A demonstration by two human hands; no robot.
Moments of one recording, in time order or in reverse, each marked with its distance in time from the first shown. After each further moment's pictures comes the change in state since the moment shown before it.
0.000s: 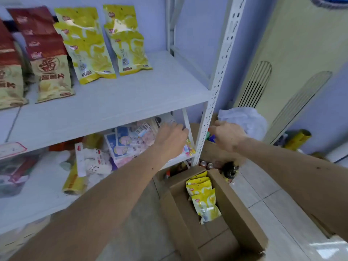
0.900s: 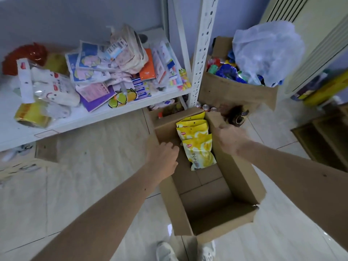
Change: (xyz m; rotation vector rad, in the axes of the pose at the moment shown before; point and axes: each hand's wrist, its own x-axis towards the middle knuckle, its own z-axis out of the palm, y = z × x) left_hand -0.079 0.219 0.245 -0.266 -0.502 -0.128; right_hand -0.077 0.006 0.311 0.117 -0.411 -0.060
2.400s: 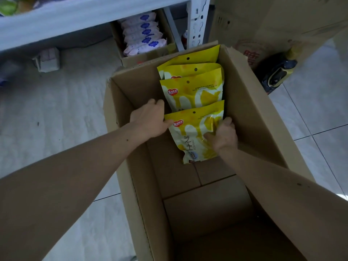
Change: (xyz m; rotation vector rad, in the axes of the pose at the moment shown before) left_hand 0.220 -0.005 0.241 -0.302 -0.026 -0.293; right_hand 0.191 -0.021 0.320 0.918 0.093 0.514
